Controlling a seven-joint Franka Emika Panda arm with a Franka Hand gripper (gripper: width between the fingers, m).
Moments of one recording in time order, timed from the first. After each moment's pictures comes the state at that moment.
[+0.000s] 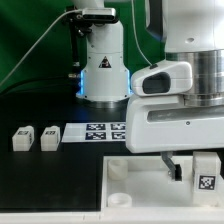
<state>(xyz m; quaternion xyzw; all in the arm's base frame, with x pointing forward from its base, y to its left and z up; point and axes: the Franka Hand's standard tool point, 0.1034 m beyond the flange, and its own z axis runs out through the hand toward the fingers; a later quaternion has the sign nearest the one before) 0.625 0.115 0.062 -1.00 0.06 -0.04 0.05</state>
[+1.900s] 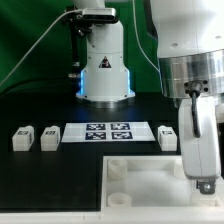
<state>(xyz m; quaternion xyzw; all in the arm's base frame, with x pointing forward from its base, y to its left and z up) 0.626 0.118 0.060 -0.59 0.80 0.04 0.08</state>
